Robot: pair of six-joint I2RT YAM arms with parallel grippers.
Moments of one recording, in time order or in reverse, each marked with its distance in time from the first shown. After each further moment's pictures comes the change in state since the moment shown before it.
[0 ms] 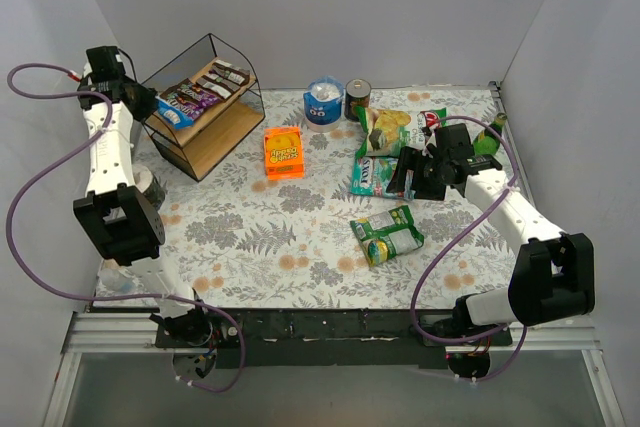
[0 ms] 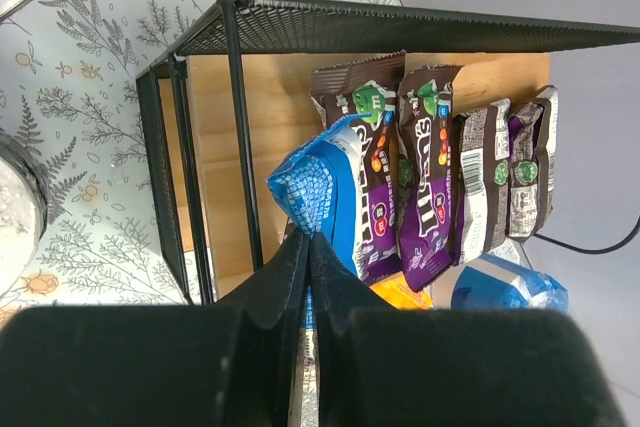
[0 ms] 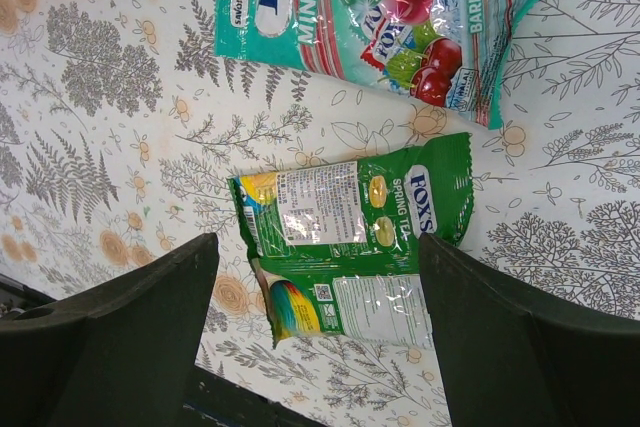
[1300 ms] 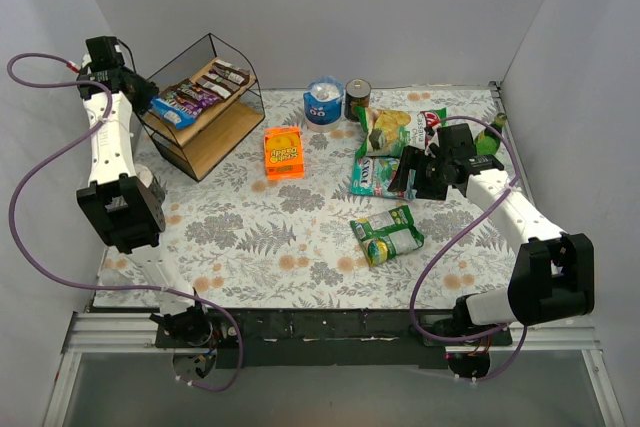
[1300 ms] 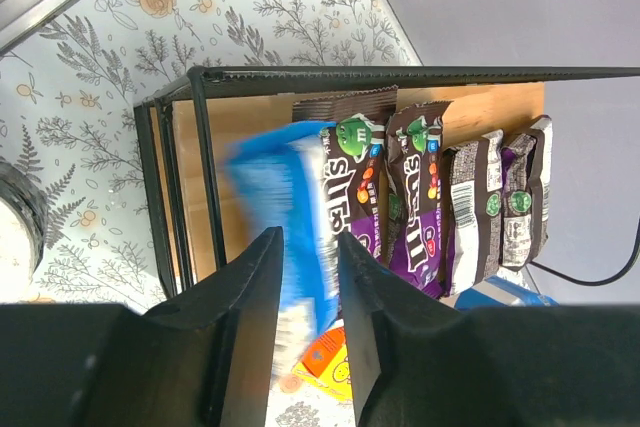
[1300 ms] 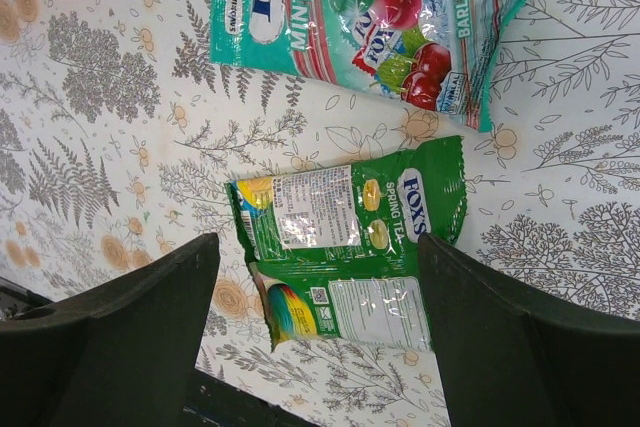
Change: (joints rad) left arm -0.002 0.120 0.172 -0.063 -0.024 0.009; right arm -0.019 0.000 -0.006 0.008 -0.008 0.000
